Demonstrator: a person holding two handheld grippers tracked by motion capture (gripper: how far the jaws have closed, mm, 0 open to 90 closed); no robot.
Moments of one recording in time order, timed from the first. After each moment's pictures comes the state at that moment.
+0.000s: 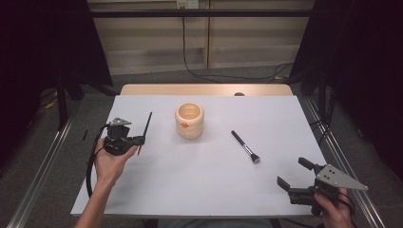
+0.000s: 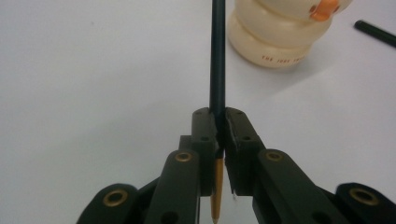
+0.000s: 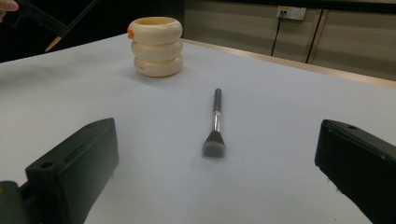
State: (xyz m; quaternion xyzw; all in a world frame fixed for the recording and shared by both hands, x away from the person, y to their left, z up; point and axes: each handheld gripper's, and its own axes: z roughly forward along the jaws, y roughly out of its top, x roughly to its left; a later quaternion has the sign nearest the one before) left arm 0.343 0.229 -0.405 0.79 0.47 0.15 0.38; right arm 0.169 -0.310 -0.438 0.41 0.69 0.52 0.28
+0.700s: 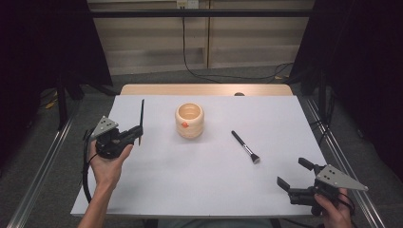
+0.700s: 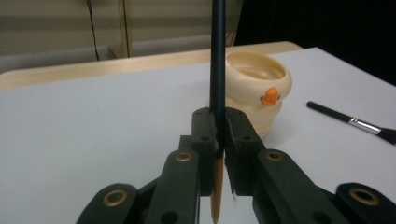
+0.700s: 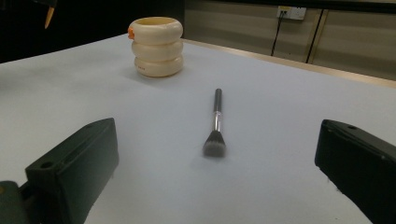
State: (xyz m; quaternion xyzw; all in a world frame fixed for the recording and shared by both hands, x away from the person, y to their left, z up) left arm 0.318 0.239 -0.390 0.72 0.41 0.20 0.52; right arm 0.168 -0.310 -0.438 0.41 0.69 0.52 0.28
